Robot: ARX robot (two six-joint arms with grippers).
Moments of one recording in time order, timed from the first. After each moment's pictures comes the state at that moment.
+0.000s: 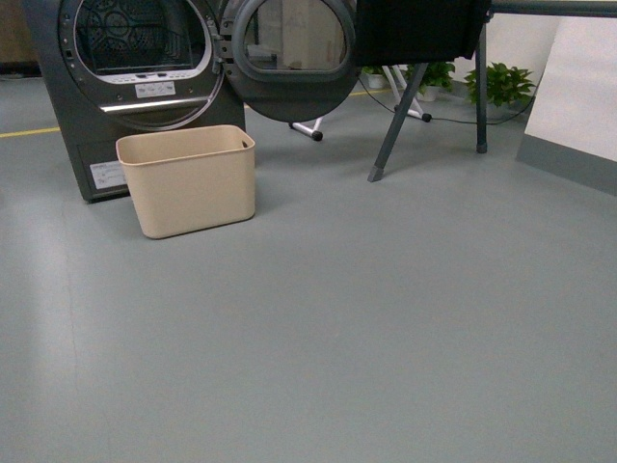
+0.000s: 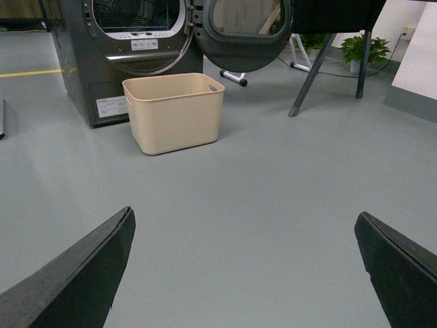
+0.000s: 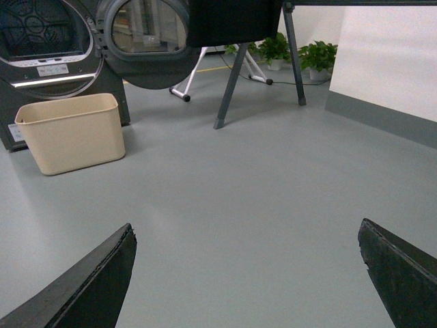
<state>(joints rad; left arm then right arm) 0.00 0.00 0.02 0.00 0.00 0.00 0.00 0.00 0.01 0.00 0.00 0.00</state>
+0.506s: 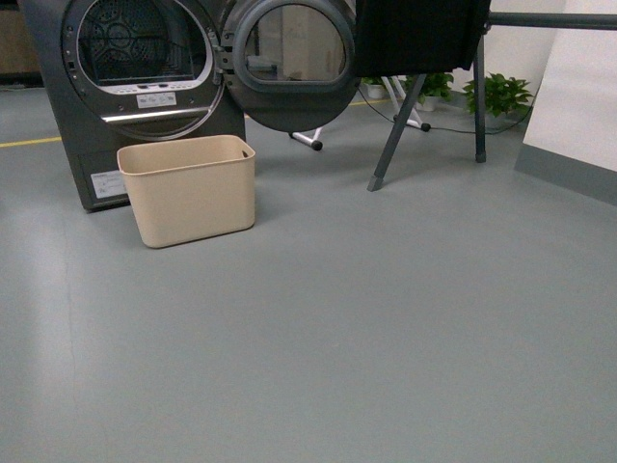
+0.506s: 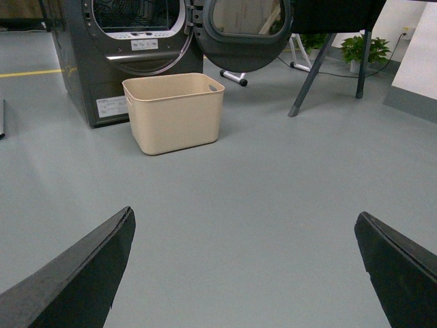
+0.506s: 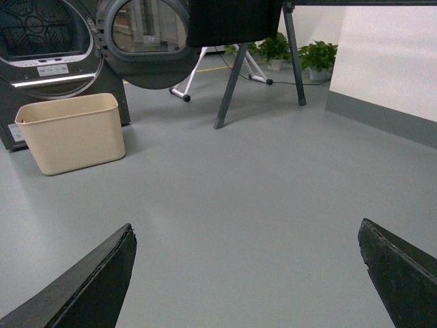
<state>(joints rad) 0.00 0.00 0.02 0.00 0.00 0.00 0.00 0.00 0.01 0.00 0.00 0.00</state>
